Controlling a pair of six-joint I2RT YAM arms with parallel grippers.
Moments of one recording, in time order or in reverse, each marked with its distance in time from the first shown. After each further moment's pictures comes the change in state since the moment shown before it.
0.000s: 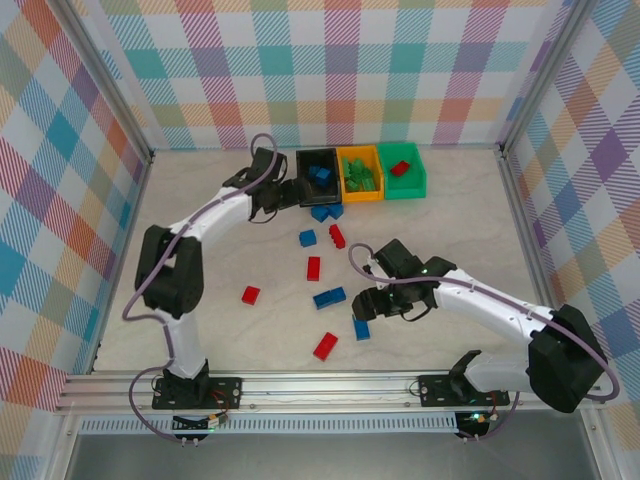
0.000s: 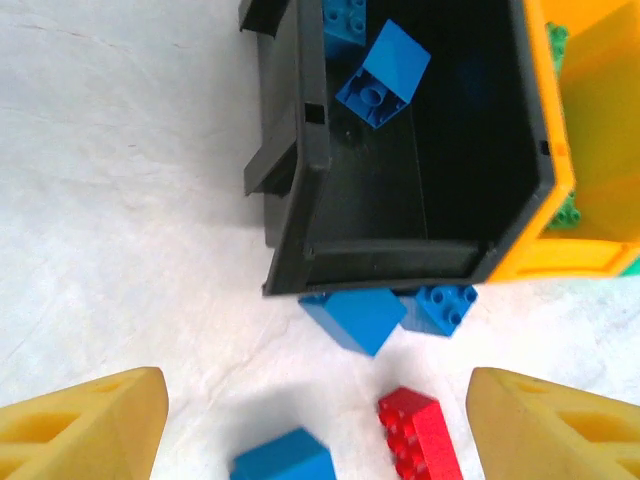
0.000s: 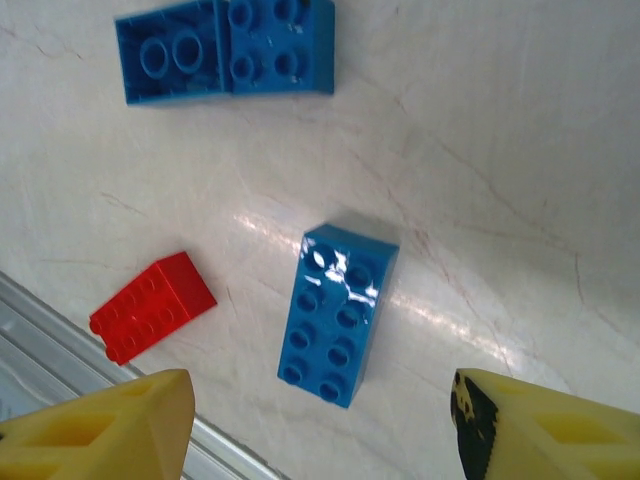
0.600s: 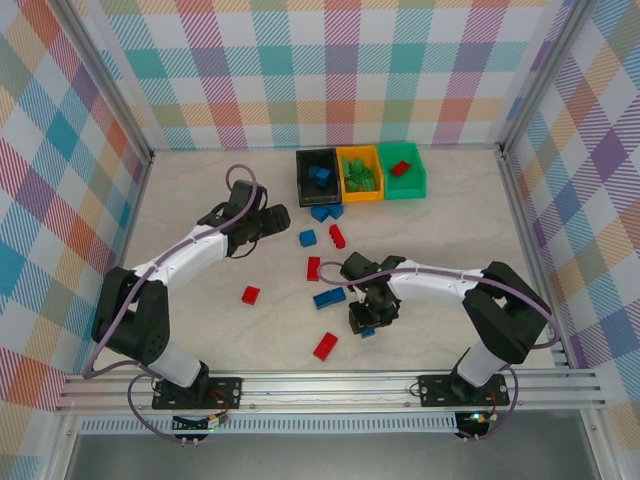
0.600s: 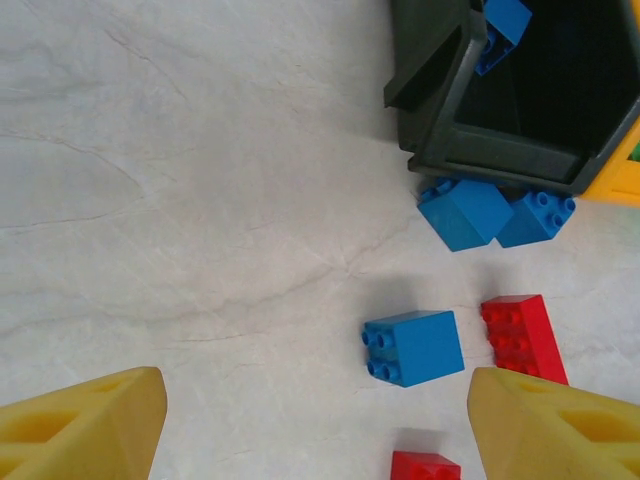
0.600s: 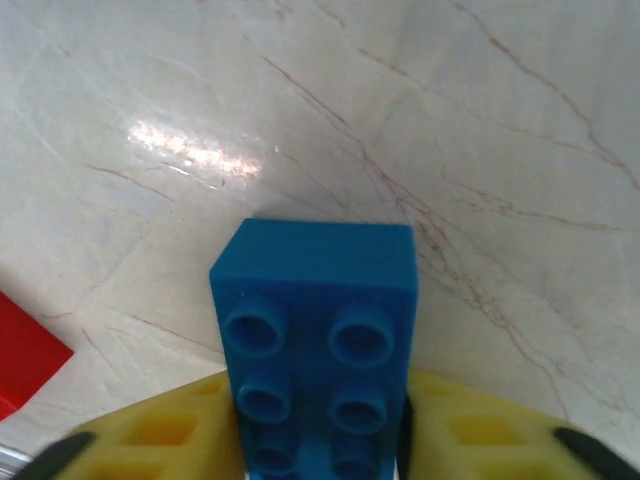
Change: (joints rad) left arm 0.000 -0.325 -0.411 0.092 -0.133 -0.011; right arm 0.139 0.346 0.105 -0.049 0.109 0.091
